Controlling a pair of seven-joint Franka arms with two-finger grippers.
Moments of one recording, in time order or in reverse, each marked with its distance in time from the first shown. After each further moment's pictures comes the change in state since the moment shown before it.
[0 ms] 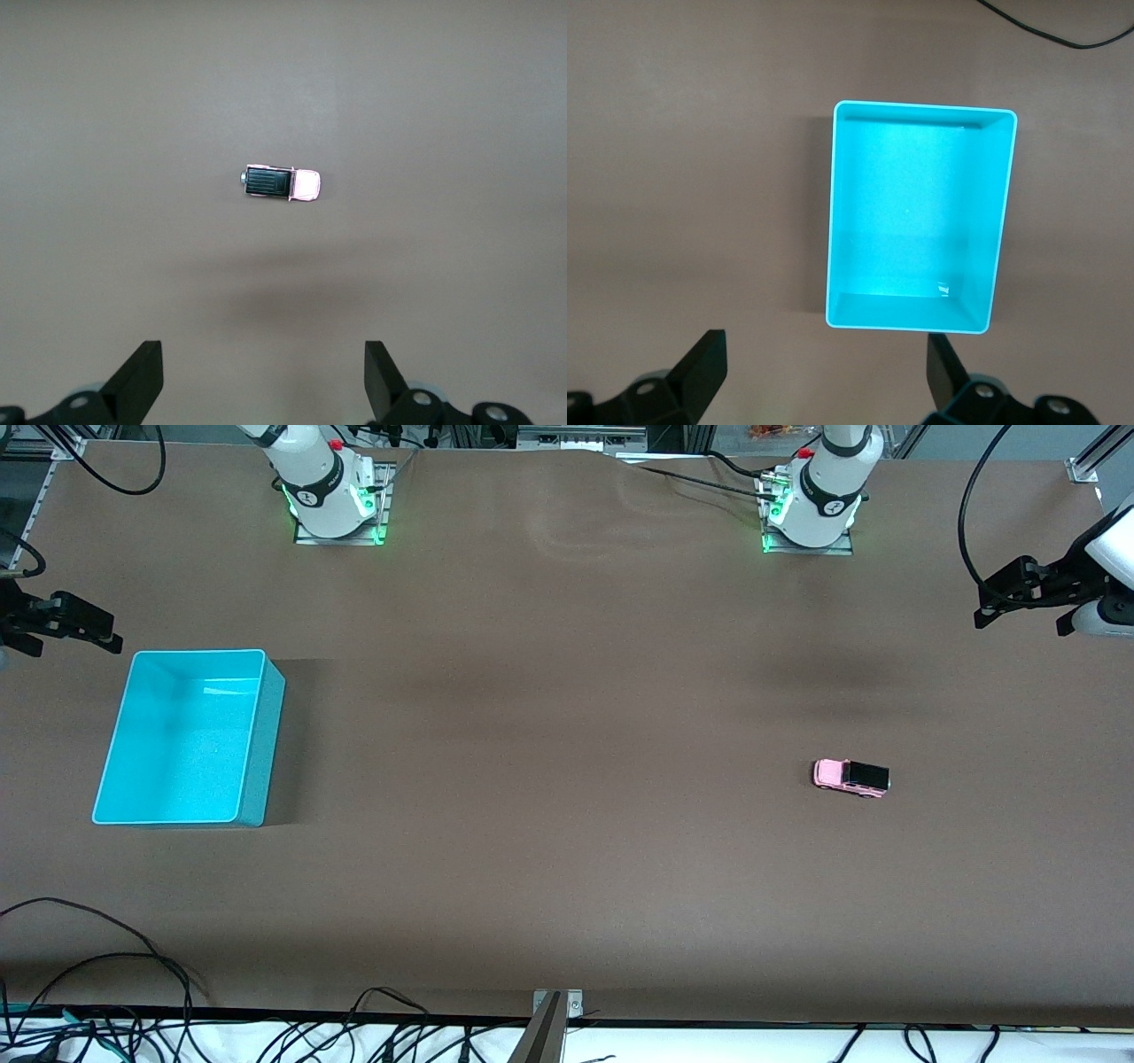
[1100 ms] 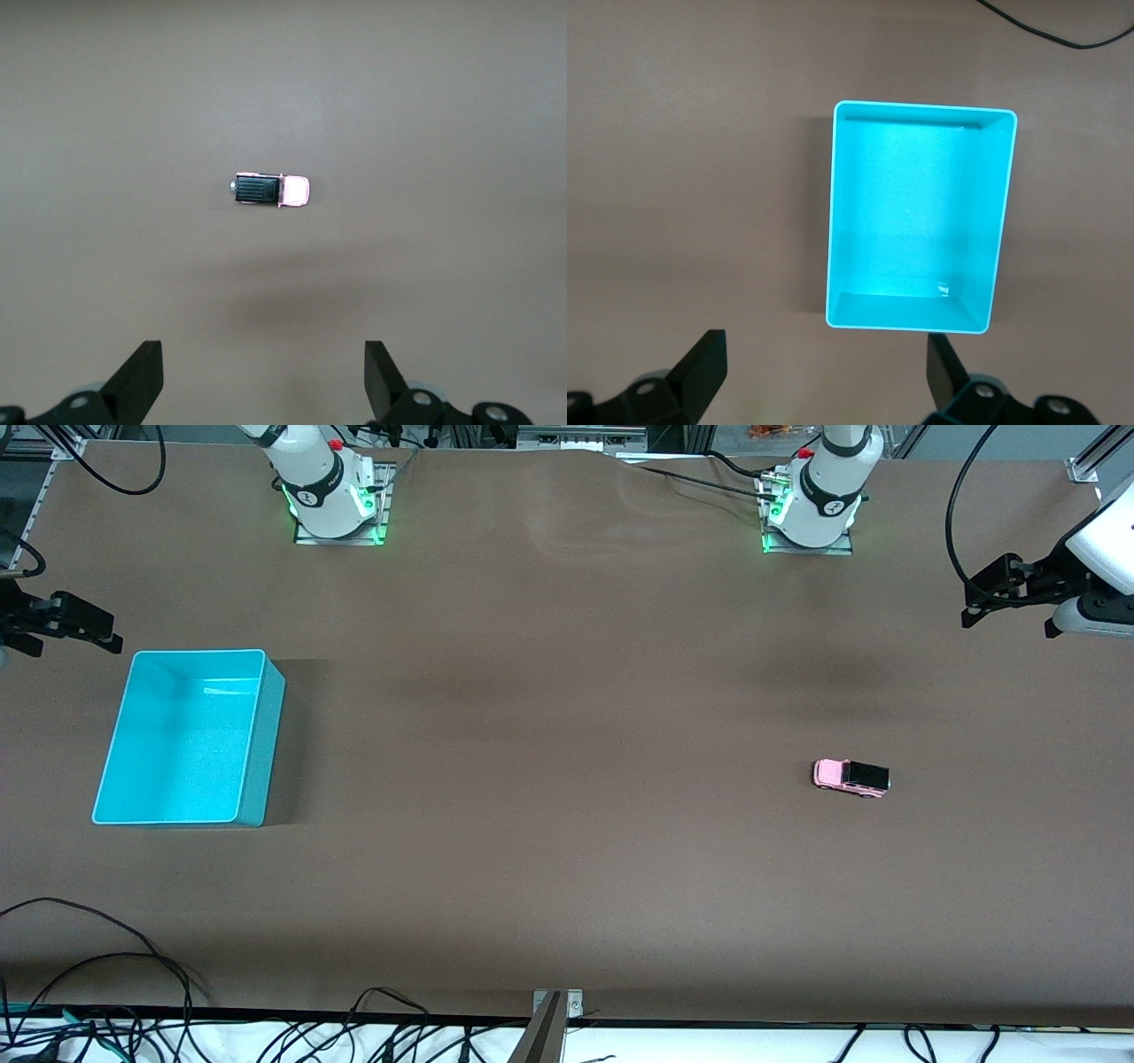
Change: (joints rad) left arm -0.002 0.009 -0.034 0.021 0.000 -0.002 0.000; right arm 0.000 0.000 0.000 0.000 0.000 0.000 0.000
